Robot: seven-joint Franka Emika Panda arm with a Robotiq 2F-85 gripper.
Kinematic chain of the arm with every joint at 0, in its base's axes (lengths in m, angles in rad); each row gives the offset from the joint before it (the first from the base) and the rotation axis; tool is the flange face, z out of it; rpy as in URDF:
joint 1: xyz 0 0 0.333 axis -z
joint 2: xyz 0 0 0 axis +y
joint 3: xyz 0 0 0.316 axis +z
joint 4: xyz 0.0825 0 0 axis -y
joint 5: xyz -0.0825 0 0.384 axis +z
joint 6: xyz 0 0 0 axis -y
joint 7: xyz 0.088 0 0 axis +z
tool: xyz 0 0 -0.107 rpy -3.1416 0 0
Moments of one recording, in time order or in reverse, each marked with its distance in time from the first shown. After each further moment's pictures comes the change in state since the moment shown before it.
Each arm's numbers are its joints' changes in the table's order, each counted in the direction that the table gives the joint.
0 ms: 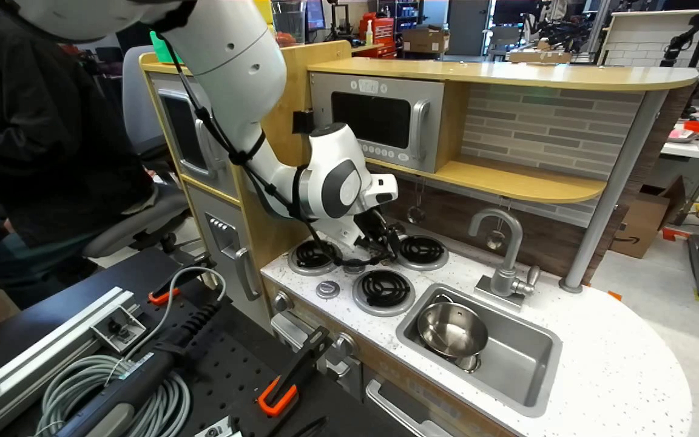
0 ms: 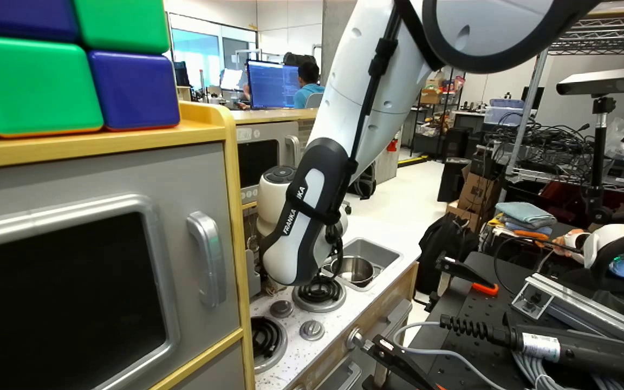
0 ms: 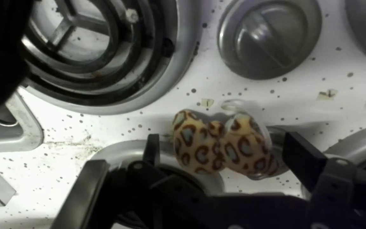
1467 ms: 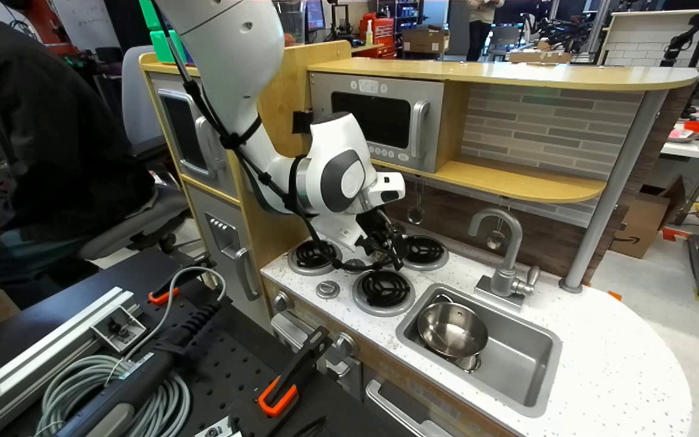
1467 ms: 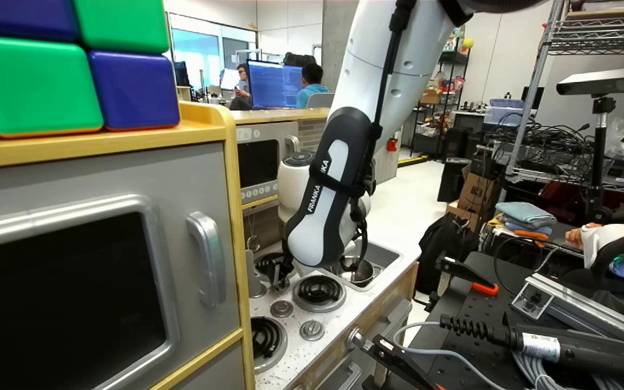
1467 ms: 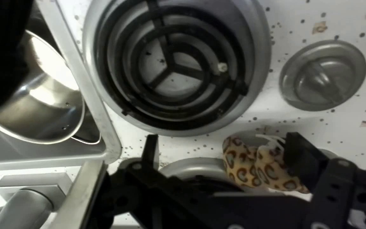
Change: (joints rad) arm 0.012 -0.143 -0.025 -0.202 -0.052 -0.011 -0.012
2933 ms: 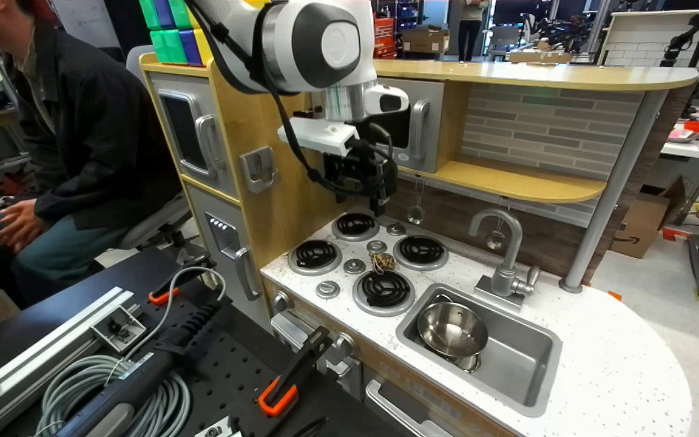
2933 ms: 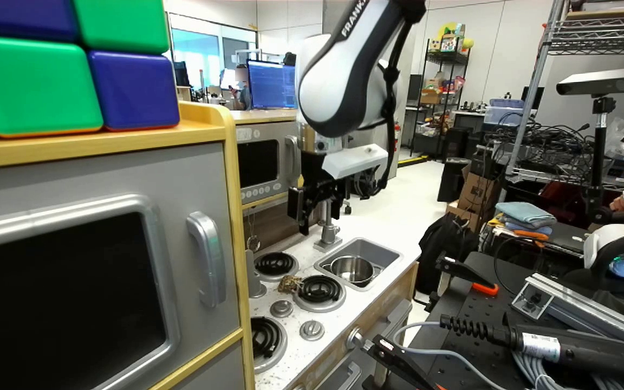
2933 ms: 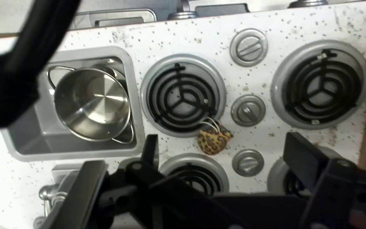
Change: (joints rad) arm 0.193 -0.558 0.188 -0.337 -0.031 -0.386 0.241
